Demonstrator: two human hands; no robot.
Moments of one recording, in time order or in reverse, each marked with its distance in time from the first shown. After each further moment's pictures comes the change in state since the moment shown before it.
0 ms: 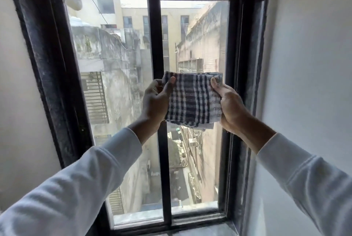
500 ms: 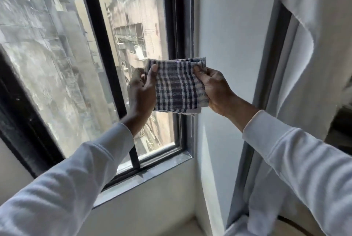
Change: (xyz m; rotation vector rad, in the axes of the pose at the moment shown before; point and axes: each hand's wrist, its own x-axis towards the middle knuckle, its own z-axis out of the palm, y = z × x) left_hand -0.149 -0.029 0.037 0.023 -0.097 0.050; right_hand -0.193 0.002 -0.019 -0.209 0.396 0.054
